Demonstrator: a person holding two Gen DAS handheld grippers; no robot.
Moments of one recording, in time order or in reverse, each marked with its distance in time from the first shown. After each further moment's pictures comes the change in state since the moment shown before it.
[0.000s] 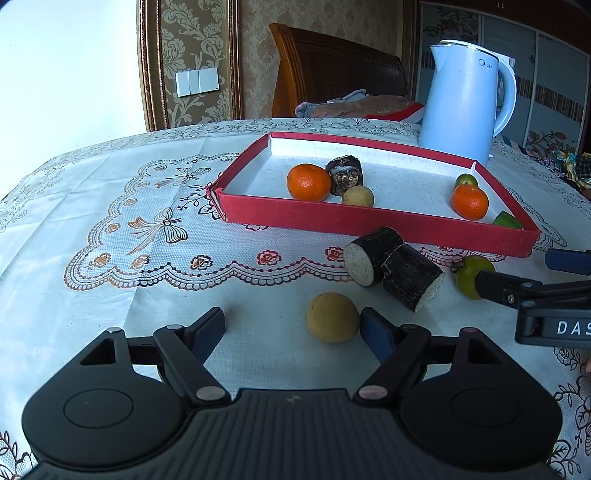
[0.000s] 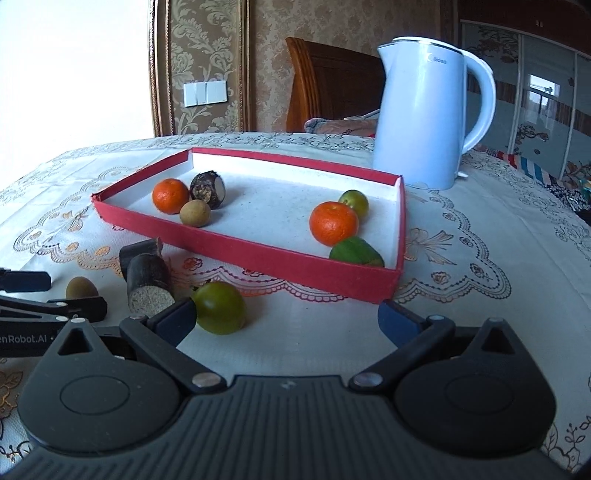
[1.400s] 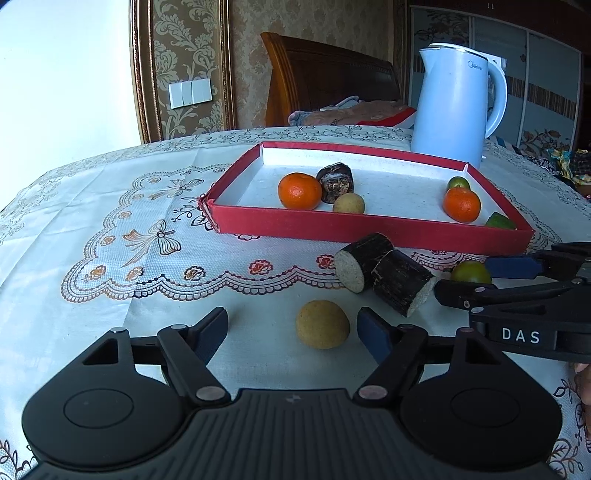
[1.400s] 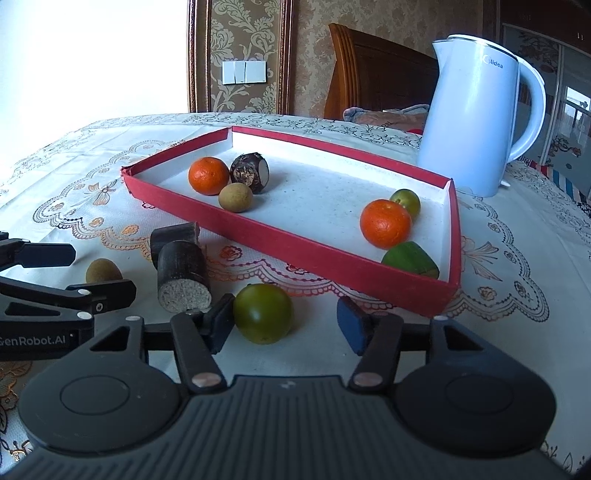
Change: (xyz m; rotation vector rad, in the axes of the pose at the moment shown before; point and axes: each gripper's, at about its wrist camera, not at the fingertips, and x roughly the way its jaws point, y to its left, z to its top) left arm -0.001 -0.006 0.001 0.035 -0.036 -0.009; right arm 0.020 0.023 0.007 -0.113 0.067 0.100
